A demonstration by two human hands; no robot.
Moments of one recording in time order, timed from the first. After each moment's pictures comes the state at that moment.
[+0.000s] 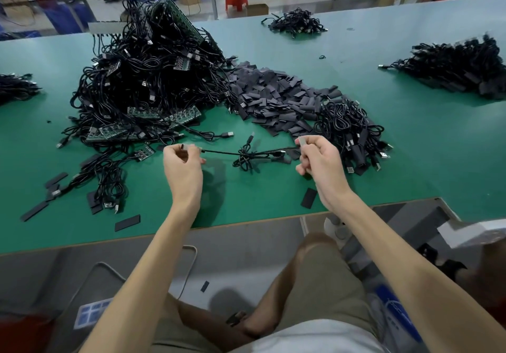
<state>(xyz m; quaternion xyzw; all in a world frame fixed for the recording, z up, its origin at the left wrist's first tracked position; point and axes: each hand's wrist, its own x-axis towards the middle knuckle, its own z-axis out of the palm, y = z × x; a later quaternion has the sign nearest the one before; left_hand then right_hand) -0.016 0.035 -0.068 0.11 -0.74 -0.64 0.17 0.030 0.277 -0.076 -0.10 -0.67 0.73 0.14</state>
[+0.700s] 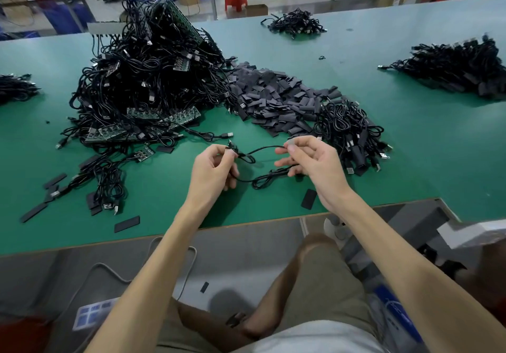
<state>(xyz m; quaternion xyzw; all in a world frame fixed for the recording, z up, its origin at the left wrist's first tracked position) -0.004 0.057 -0.067 -0.08 -0.78 -0.61 0.02 0.041 0.271 -0.064 0.00 -0.64 0.76 0.10</state>
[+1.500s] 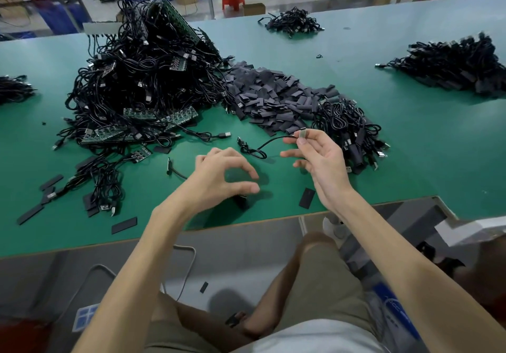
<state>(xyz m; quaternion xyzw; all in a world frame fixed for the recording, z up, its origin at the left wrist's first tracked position) 0.007 0.044 -0.029 -0.31 -0.90 -0.30 -0.06 0.042 0.274 -0.061 -0.03 -0.60 0.79 0.14</state>
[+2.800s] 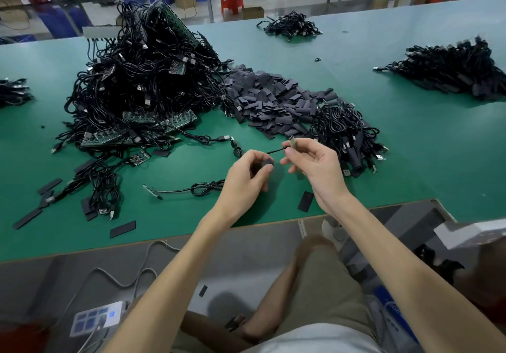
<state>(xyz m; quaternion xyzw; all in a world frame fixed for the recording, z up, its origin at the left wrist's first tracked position) 0.016 0.103 -0.065 -0.21 -0.81 -0.55 -0.02 0.036 0.275 -0.073 -0.01 -0.64 0.75 0.15</state>
